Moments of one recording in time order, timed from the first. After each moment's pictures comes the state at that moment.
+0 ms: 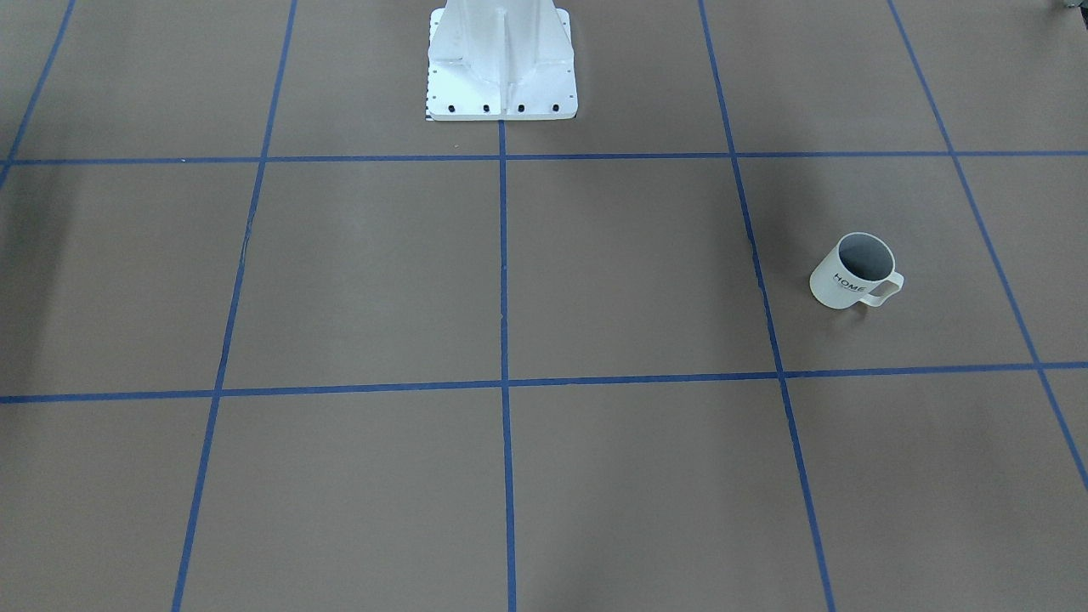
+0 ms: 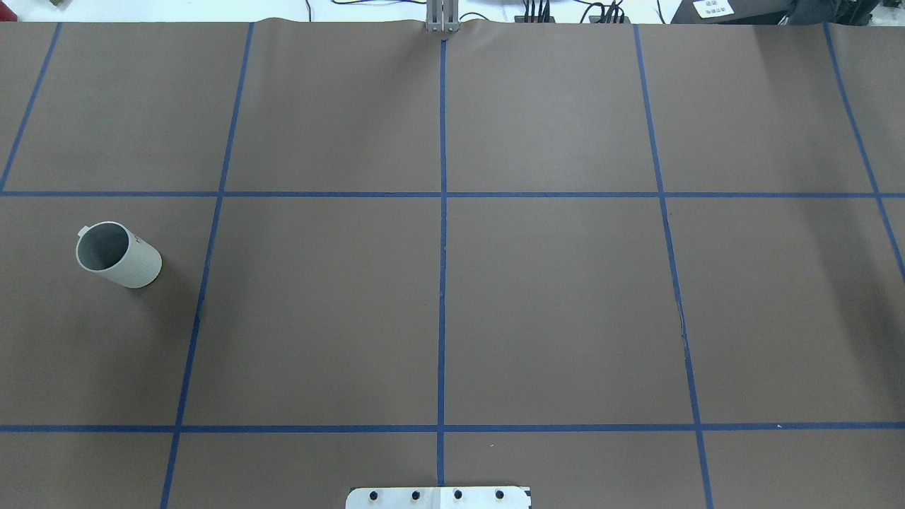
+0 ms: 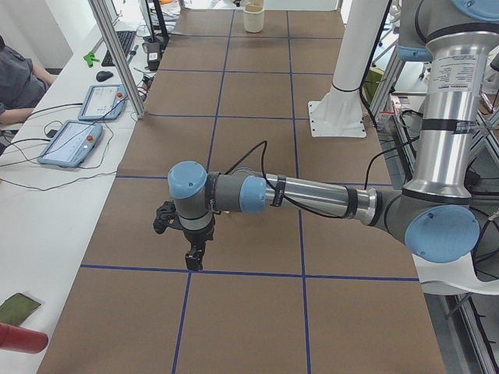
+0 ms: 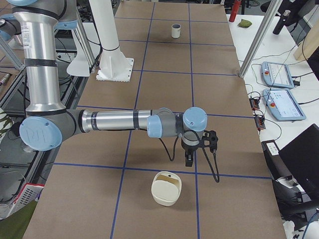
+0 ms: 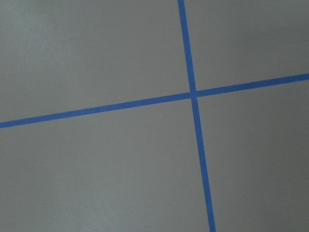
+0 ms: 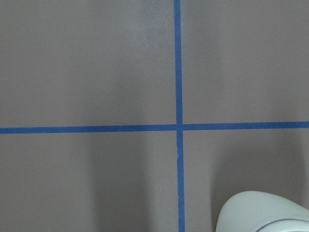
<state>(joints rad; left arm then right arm) -1.57 -1.64 -1.66 -1.46 -2.26 0.16 1.56 -1.53 1.61 -1.55 2.38 0.12</state>
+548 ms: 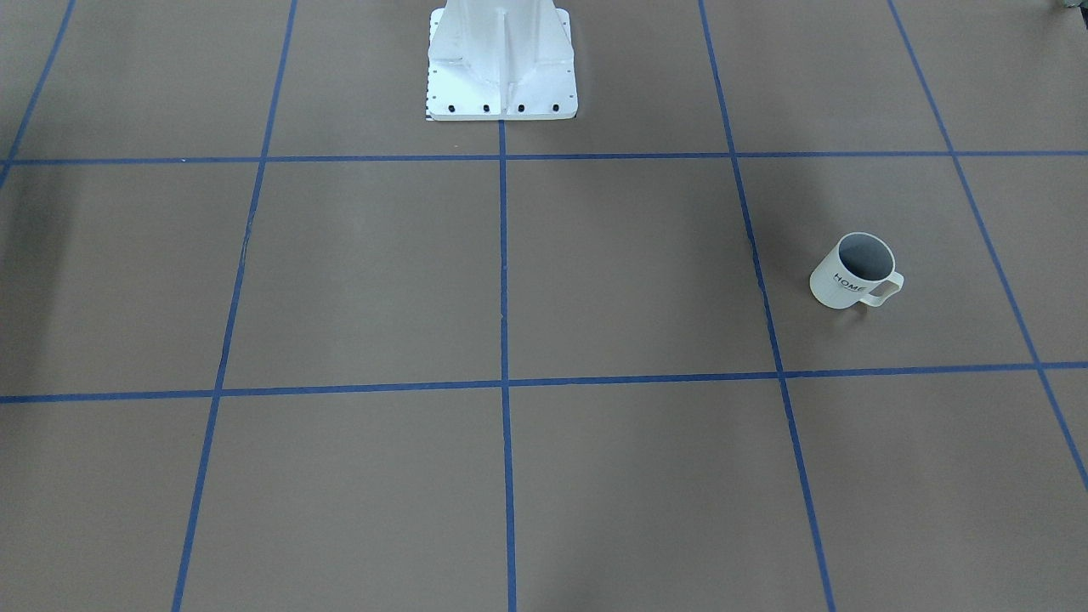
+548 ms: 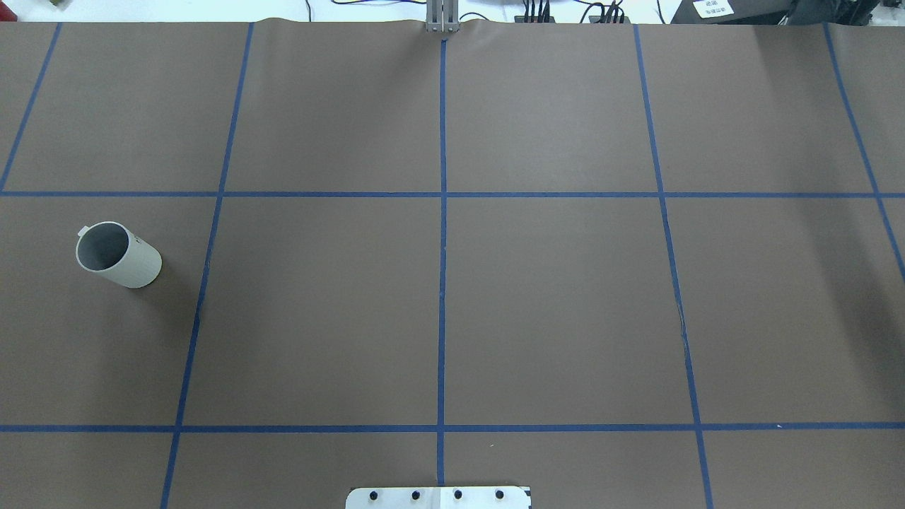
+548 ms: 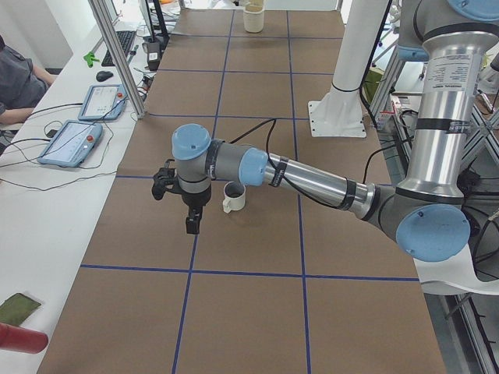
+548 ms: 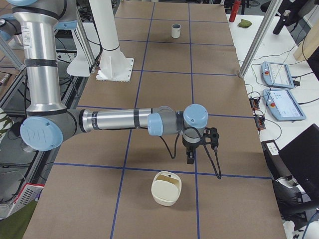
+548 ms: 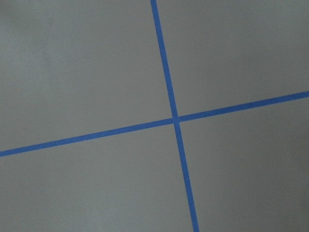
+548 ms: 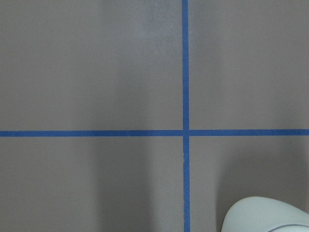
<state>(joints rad) -1.50 -1.65 -1.82 -1.46 -2.35 -0.17 1.56 -1.52 1.63 -1.55 2.38 0.12</state>
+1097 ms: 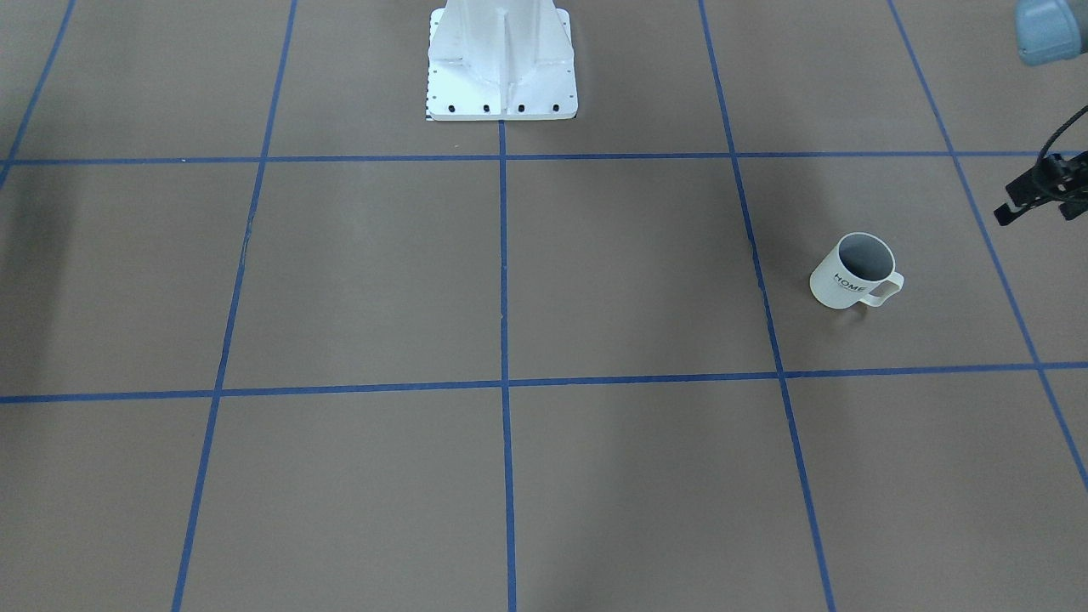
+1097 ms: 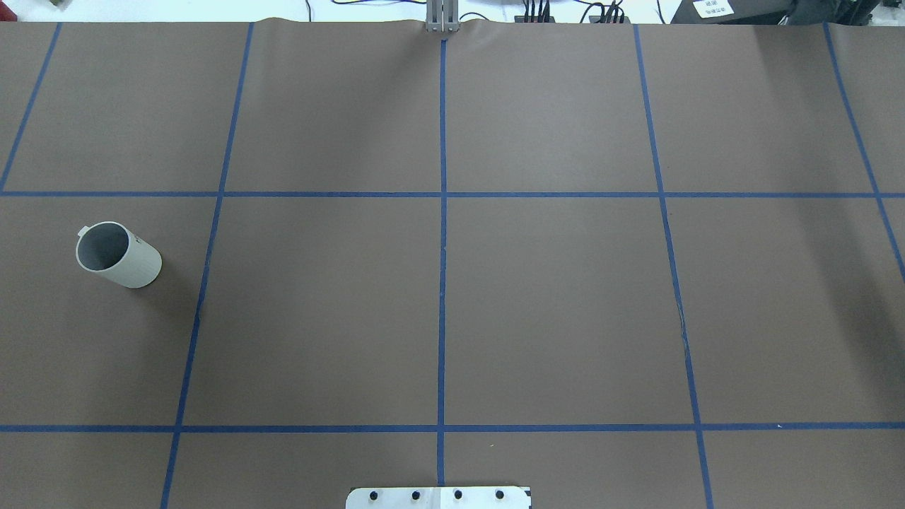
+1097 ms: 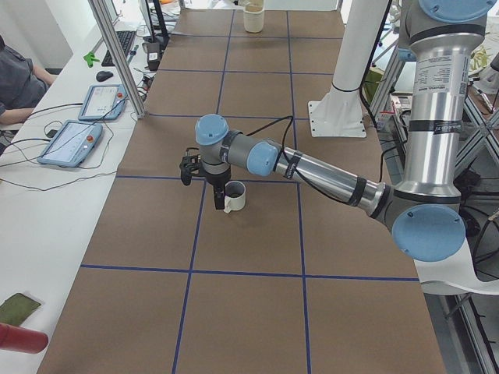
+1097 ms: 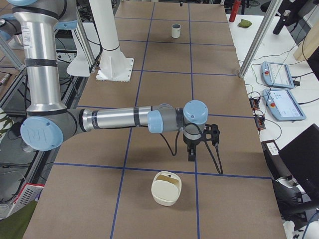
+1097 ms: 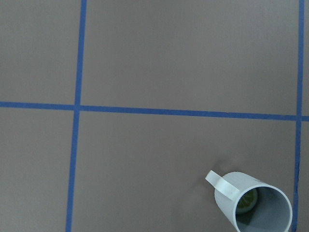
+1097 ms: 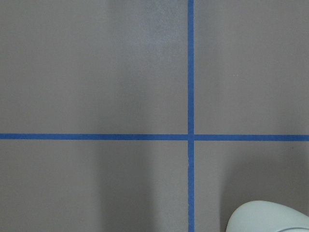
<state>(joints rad) -1.28 -1.56 -1.91 -1.61 -2.36 -0.59 1.56 -1.52 1.65 -1.55 2.38 0.14</state>
